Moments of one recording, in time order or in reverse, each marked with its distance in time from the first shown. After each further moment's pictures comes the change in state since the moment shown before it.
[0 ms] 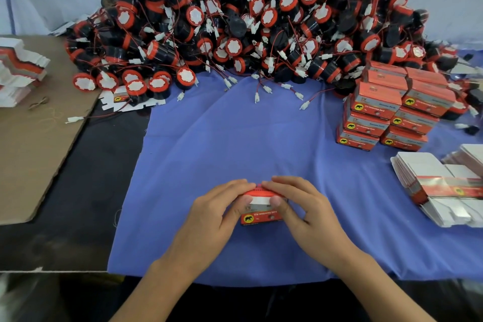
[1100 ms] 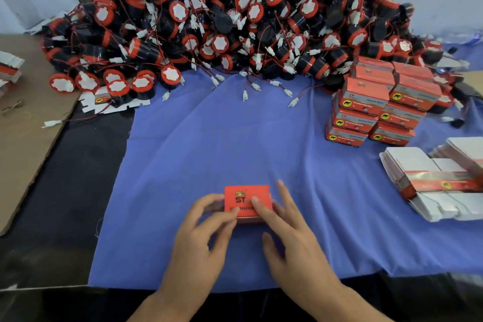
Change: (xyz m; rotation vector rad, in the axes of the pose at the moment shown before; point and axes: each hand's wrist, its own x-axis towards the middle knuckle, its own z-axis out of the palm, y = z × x) left_hand -0.032 -0.009 0.031 0.055 0.298 0.046; right_hand -0.045 -0.015 0.024 -0.165 0.072 -0.026
